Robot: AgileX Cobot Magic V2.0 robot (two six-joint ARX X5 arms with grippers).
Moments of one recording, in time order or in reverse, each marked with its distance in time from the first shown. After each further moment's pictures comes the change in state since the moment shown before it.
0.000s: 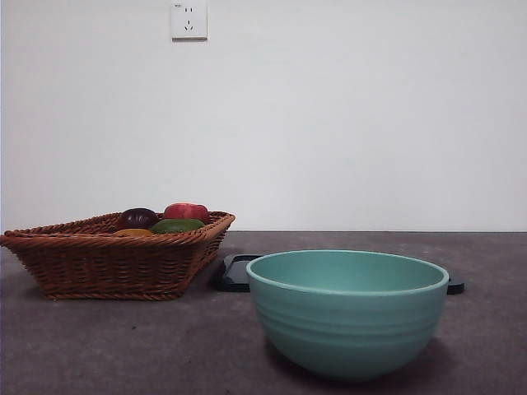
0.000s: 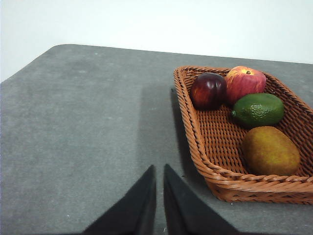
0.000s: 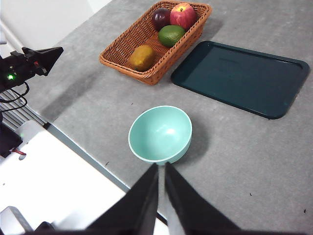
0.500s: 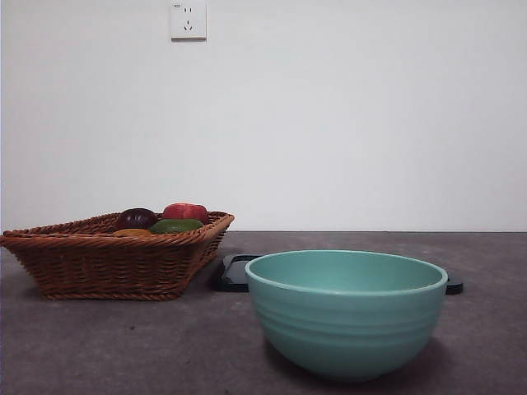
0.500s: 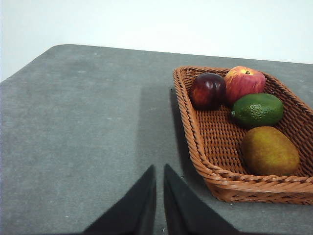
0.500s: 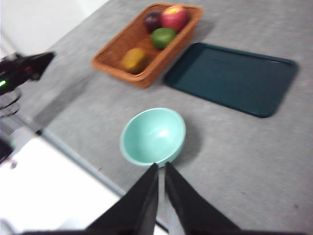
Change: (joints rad) left arm 0.000 0.000 0.000 0.000 0.000 0.000; right arm -0.073 -0.002 0.000 0.000 -0.001 0.000
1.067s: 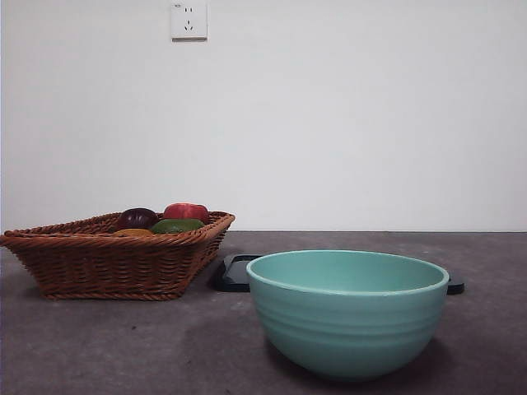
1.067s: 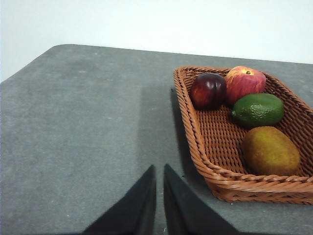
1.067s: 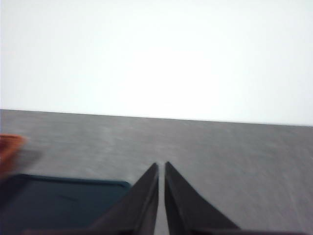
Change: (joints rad) left arm 0.000 0.000 0.000 0.000 0.000 0.000; right arm -0.541 -0.219 -0.731 1.020 0.106 -0.231
